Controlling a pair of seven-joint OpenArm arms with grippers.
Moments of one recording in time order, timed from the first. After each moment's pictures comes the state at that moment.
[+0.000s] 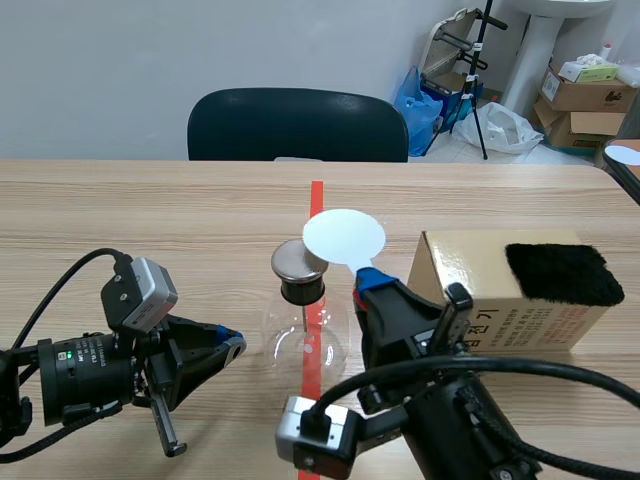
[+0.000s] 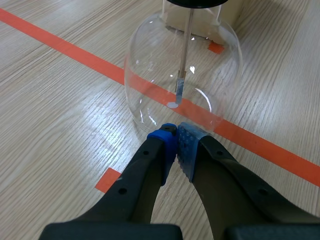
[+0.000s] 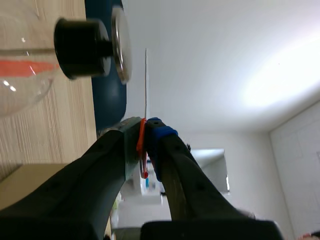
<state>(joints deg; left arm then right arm) 4.5 -26.7 19.5 68.3 3.7 -41.8 -25.3 -28.6 11.0 -21.9 89.7 -91.3 -35.3 5.0</state>
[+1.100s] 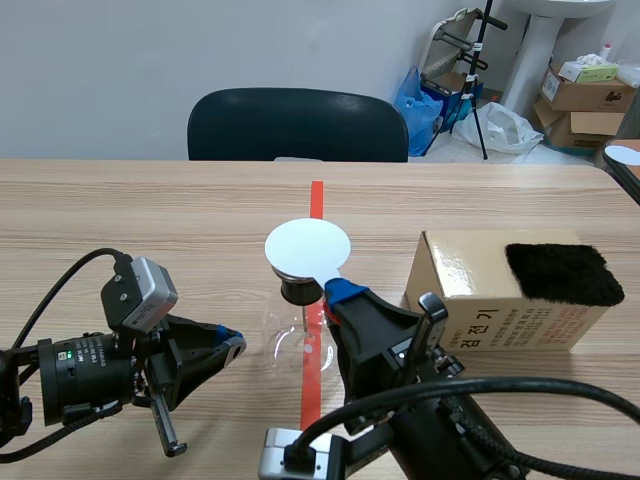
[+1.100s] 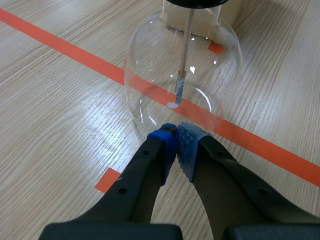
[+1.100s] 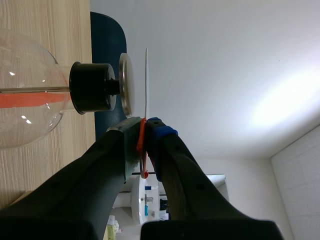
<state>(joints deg) 4.5 -26.7 19.5 68.3 3.7 -41.8 -25.3 -28.6 11.0 -21.9 89.7 -91.3 -35.3 11.5</state>
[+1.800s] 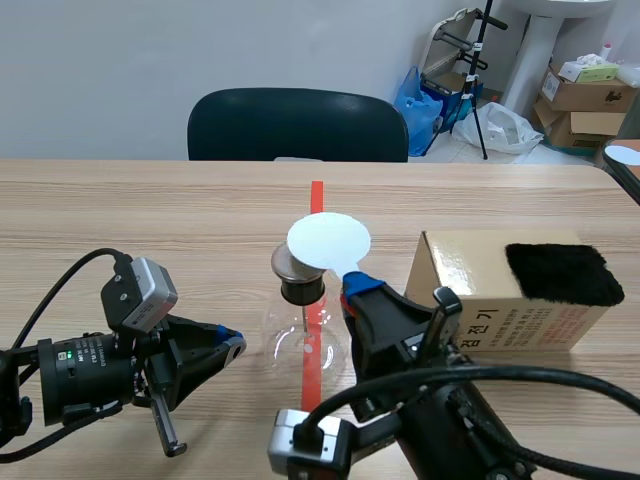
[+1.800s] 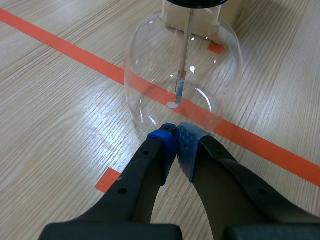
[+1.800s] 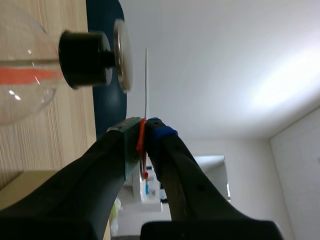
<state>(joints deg) 4.5 -26.7 19.5 68.3 3.7 -41.8 -25.3 -28.6 11.0 -21.9 89.7 -91.3 -35.3 4.5</state>
